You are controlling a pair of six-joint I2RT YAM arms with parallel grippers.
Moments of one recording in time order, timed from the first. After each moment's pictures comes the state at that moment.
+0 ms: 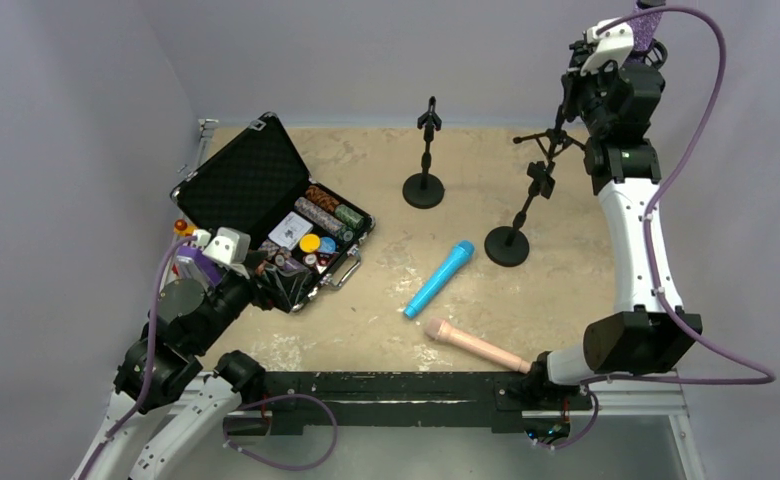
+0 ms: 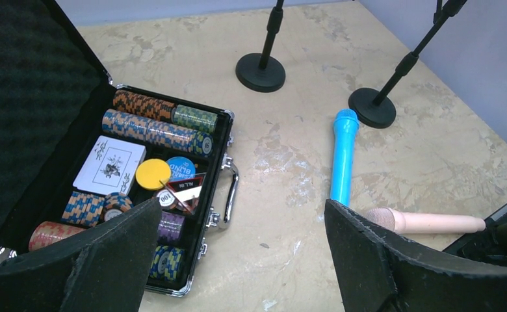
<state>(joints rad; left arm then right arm) -0.56 0.32 0.79 -0.62 -0.06 -0.23 -0.05 1.45 1.68 -0.24 -0.13 -0.15</state>
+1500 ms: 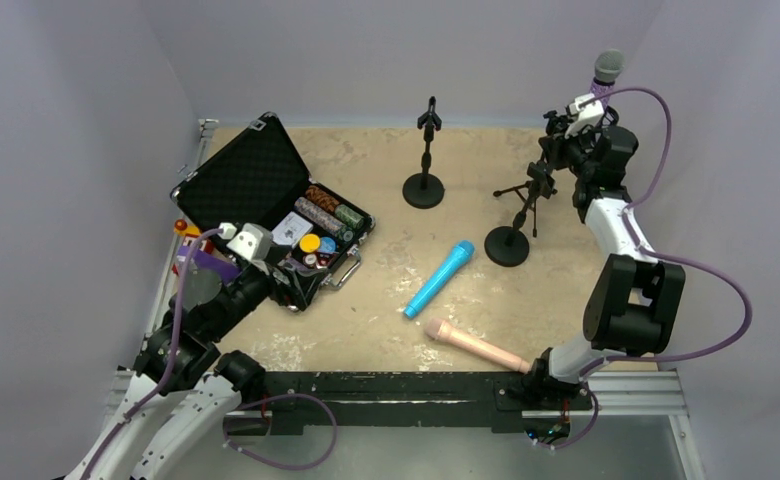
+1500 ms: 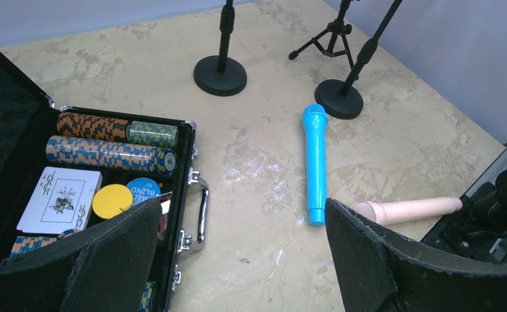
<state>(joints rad) -0.56 0.37 0.70 -0.45 0.08 -0.20 -0.20 1.57 1.14 0.26 -0.49 -0.14</state>
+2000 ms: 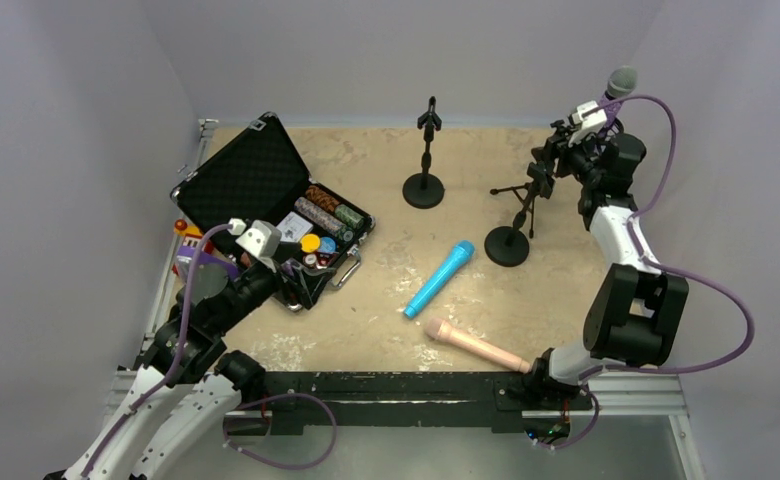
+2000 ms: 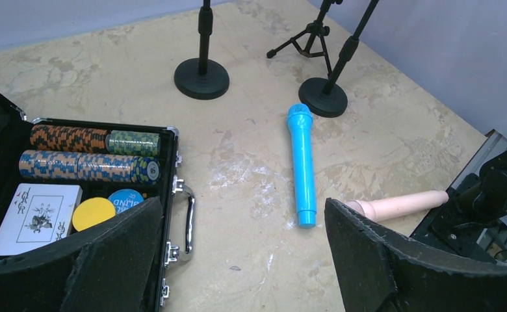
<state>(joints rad) -0.56 0.42 0.67 -0.38 0.15 -0.20 -0.25 1.53 1.08 0.26 -0.60 -0.18</state>
